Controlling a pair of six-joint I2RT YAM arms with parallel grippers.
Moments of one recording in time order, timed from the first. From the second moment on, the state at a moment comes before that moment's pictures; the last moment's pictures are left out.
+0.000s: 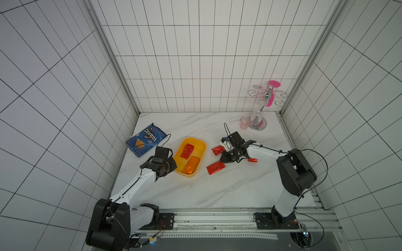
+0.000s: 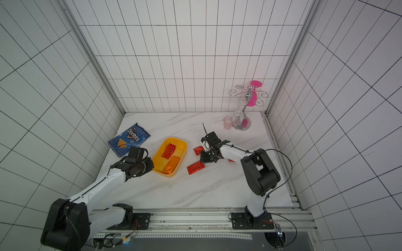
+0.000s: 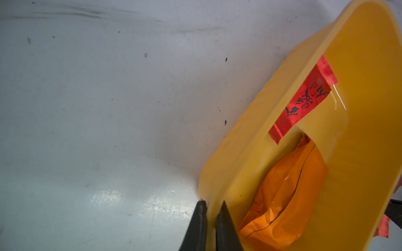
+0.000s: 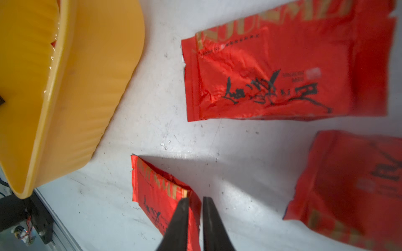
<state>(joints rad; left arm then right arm) -0.20 1.15 0.59 -0.47 0.07 -0.68 0.63 1.77 1.08 -0.45 -0.37 0.26</state>
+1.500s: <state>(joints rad) -0.21 1.13 0.58 -0.47 0.07 -0.68 0.91 2.45 2.22 -1.07 -0.39 -0.08</state>
